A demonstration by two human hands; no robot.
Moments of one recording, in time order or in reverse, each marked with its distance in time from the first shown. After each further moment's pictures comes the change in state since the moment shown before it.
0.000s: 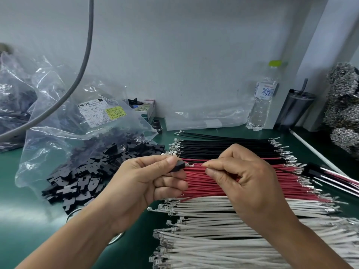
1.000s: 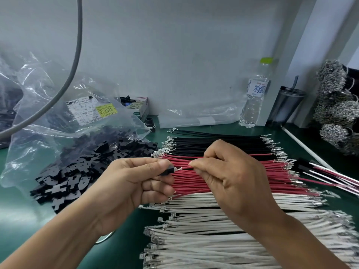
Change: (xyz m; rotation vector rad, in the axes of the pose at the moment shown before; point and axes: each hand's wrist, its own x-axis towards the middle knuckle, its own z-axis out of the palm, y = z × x) left_hand -0.003 0.000 -0.007 0.083 0.007 -0.066; right_hand 0.003 -0.008 0.000 -0.312 0.041 -0.245
